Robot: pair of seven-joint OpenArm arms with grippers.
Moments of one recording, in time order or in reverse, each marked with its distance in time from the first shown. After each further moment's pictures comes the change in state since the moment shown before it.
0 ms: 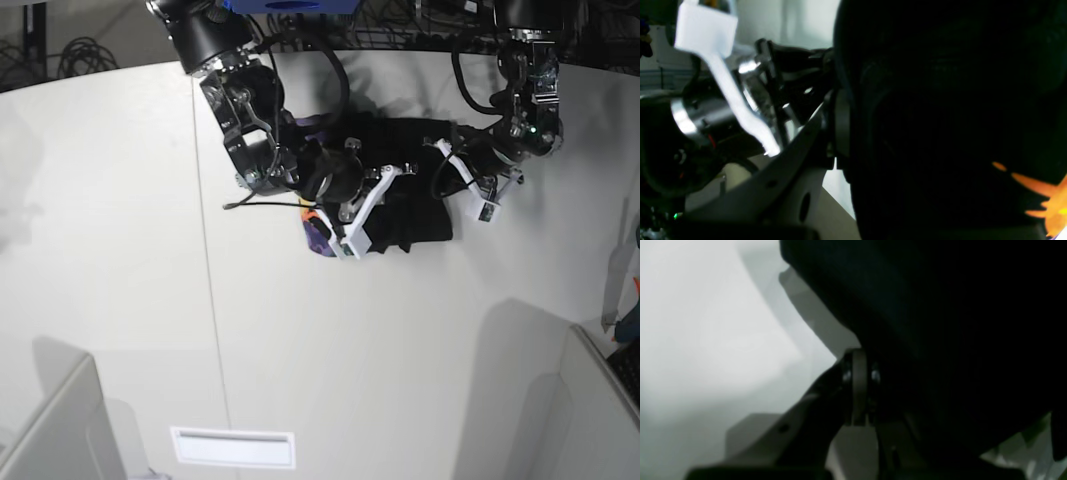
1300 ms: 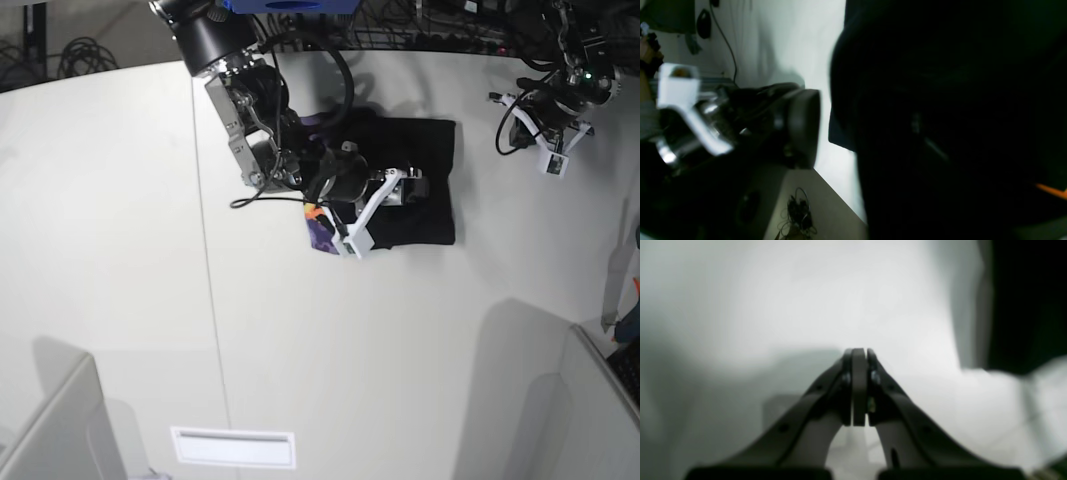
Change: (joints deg) left arm 14.2 -1.6 -19.8 11.5 0.9 -8.1 5.7; right arm 0.0 -0.7 0.1 -3.1 4.4 0.0 3.2
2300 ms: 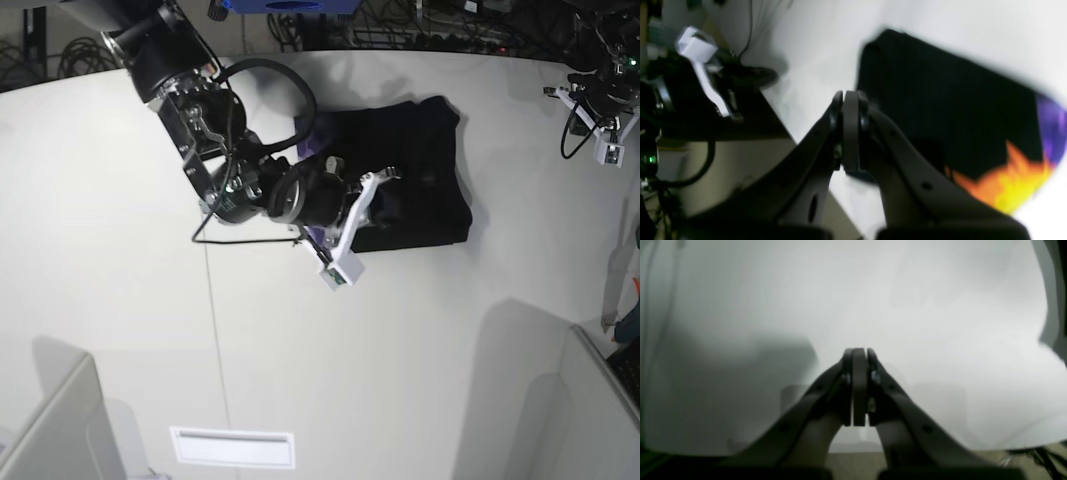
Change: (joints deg) left arm -0.5 0.0 -15.8 0.6 0.8 -5.2 6.8; right arm 6.9 10.9 -4.8 14.5 5.9 0.0 -6.1
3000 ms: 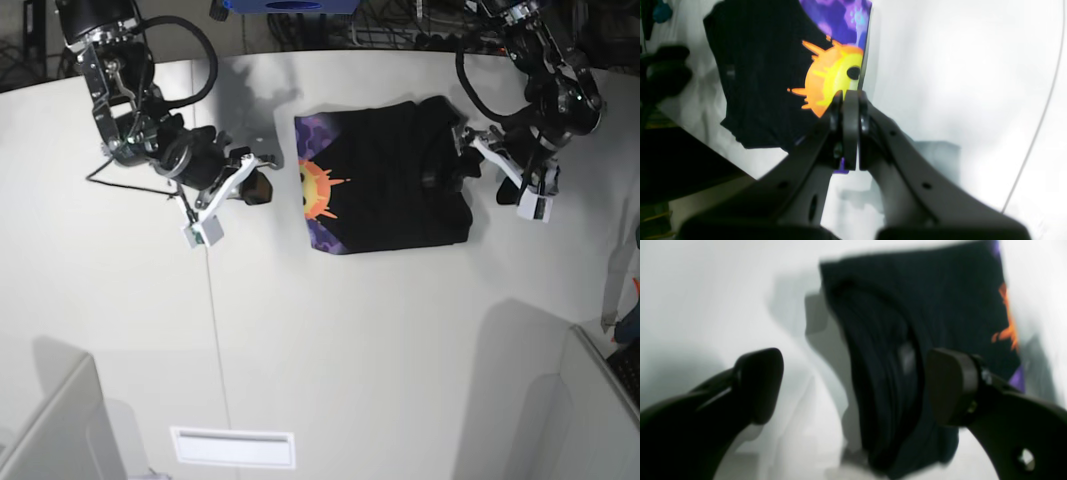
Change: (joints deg) left arm -13.8 13.2 12.3 2.2 -13.7 0.5 6.0; right arm -16.8 15.8 15.1 4.7 0.4 0.2 10.8
